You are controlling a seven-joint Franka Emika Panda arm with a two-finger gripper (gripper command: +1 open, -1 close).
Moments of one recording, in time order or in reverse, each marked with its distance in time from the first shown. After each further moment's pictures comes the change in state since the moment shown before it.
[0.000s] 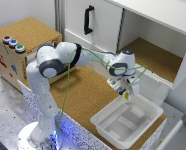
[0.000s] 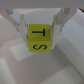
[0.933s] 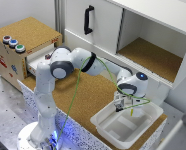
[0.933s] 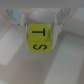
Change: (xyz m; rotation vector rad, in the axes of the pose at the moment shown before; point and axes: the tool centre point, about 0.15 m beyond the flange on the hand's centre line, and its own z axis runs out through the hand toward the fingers) arm -0.002 0.008 0.072 0.169 -0.106 0.532
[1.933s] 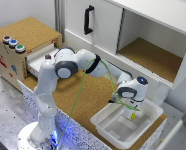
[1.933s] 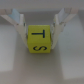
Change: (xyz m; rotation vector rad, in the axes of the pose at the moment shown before) arm -0.007 -0.005 0.029 -0.022 -0.026 0.481
